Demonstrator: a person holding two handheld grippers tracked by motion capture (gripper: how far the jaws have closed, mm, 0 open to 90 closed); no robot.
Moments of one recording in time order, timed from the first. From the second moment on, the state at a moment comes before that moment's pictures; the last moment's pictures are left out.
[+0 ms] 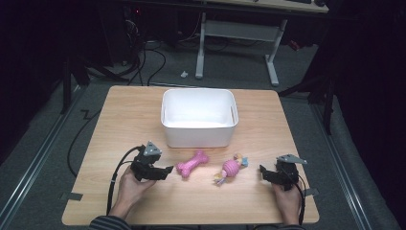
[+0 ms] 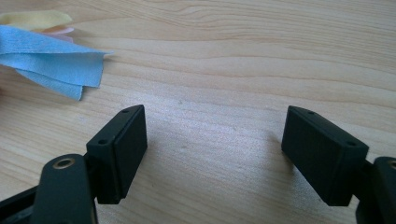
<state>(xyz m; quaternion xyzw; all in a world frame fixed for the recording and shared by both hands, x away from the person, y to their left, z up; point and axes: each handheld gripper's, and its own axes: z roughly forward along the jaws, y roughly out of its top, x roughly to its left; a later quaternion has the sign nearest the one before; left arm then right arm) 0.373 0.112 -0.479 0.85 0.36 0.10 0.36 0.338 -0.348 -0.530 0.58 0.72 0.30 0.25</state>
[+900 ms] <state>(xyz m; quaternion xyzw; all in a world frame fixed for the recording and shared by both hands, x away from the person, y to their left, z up) 0.392 0.049 -0.475 0.88 0.32 0.08 0.34 0.337 -0.348 -0.530 0.58 0.72 0.30 0.25</state>
